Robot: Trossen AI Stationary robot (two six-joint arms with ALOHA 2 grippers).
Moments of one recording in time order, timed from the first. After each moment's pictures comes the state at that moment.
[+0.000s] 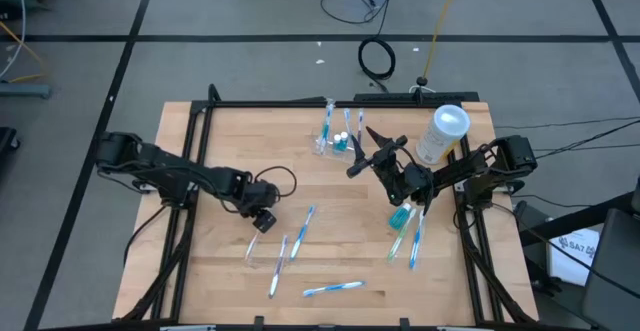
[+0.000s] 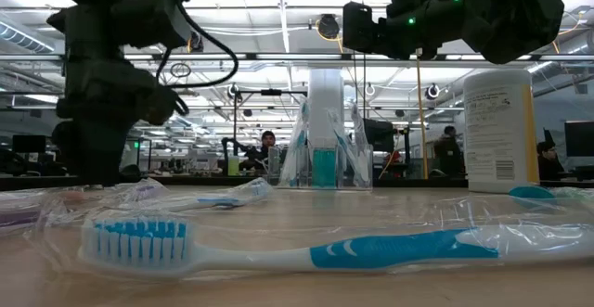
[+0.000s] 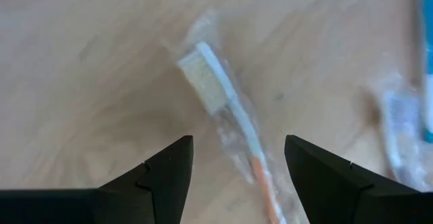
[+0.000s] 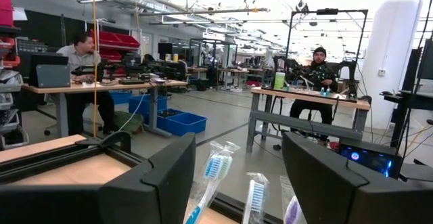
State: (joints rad) left arm -0.12 1.42 0.67 -0.54 0.15 -0.94; right arm 0.08 1.64 0.59 1.44 1.04 -0.38
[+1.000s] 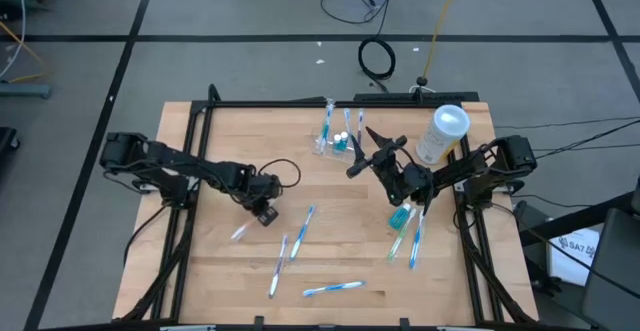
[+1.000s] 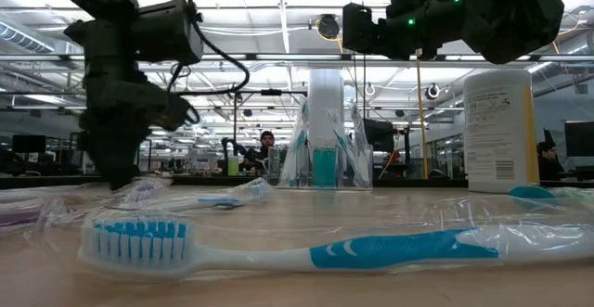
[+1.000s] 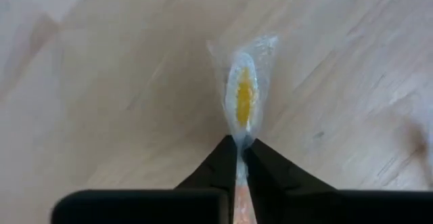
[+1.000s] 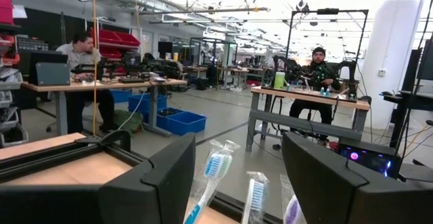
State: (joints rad) left arm -0.02 1.47 0.67 -0.51 0.12 -0.79; right arm 0.08 1.64 0.59 1.43 1.04 -0.38
